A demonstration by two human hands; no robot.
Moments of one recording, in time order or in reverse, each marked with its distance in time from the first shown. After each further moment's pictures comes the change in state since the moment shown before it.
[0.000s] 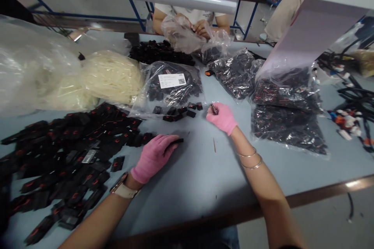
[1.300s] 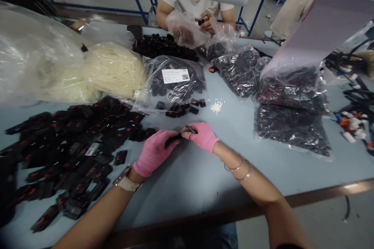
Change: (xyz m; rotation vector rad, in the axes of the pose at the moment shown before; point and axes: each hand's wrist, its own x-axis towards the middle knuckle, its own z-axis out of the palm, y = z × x) left_hand -0.002 -0.003 0.003 -0.010 0.055 -0.108; right_hand -0.038 -0.016 0.068 0.177 -0.411 -0.007
